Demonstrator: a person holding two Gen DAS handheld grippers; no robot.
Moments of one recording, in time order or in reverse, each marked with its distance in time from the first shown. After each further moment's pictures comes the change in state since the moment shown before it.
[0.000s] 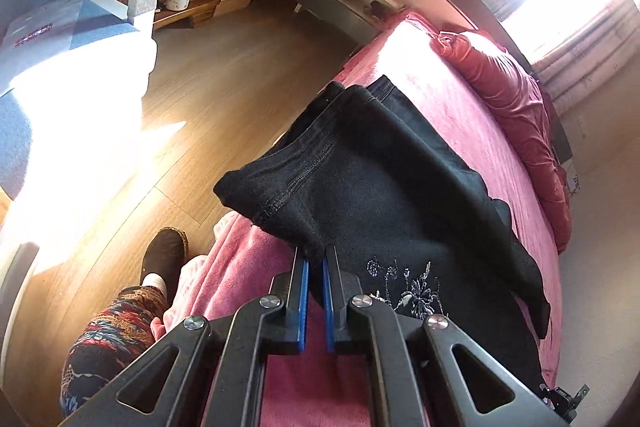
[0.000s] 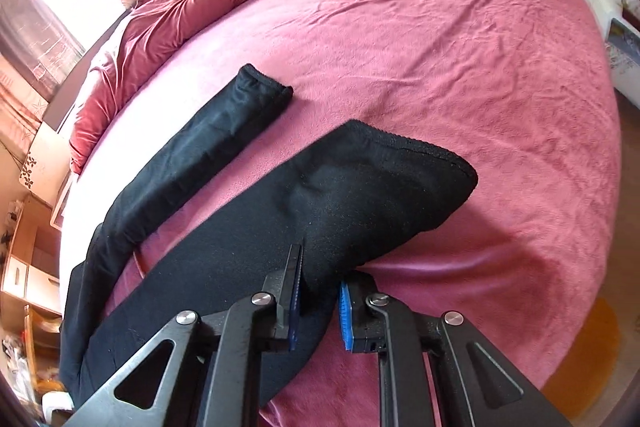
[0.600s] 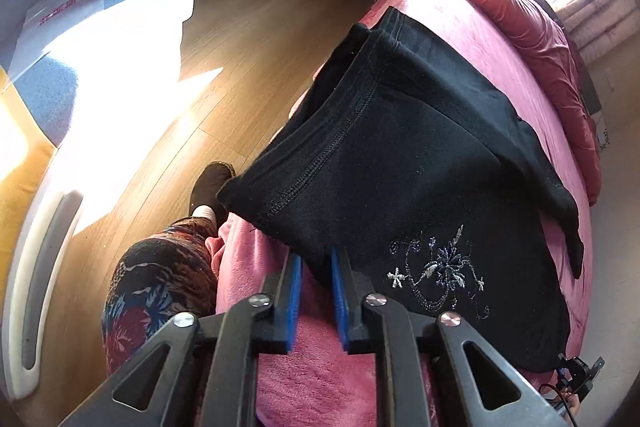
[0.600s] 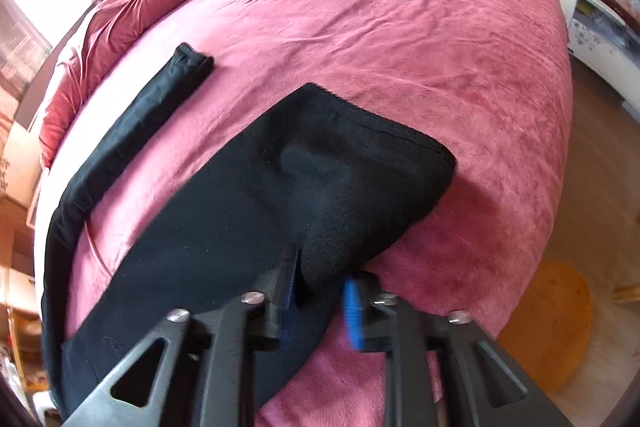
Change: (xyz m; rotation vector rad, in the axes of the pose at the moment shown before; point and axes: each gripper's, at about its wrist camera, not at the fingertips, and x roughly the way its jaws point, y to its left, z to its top) left arm -0.016 0.023 -0.061 0.043 0.183 0.155; right arm -0.014 -0.062 -0.028 0.055 0.064 -0.112
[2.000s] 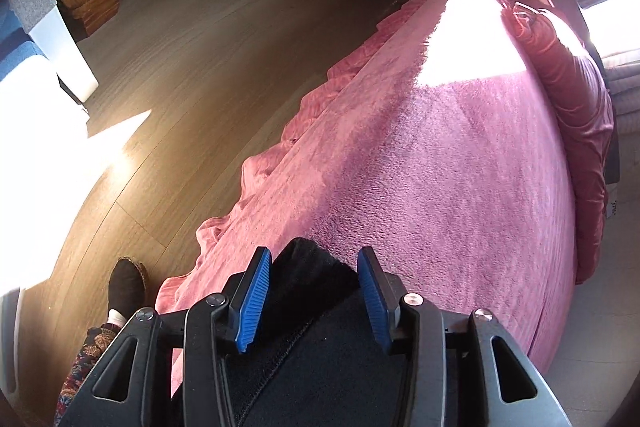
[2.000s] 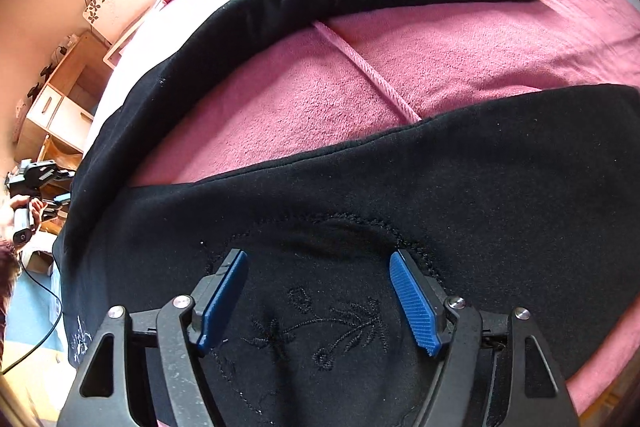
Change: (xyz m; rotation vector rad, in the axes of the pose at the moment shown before) left arm 0.193 -0.127 0.307 -0.160 0.127 -0.013; right arm 0.025 0.212 -0.130 -0.492 0.225 0.238
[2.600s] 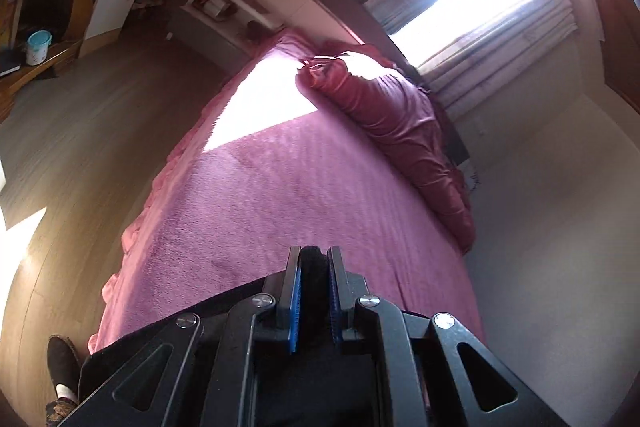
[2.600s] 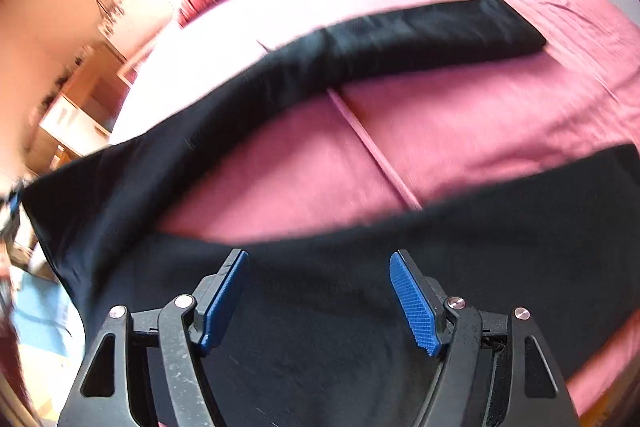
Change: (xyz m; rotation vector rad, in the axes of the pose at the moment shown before) left arm -0.182 -0.010 -0.117 0.338 -0.322 -0.589; right arm -0.016 0.017 0.056 -0.026 -0.090 0.069
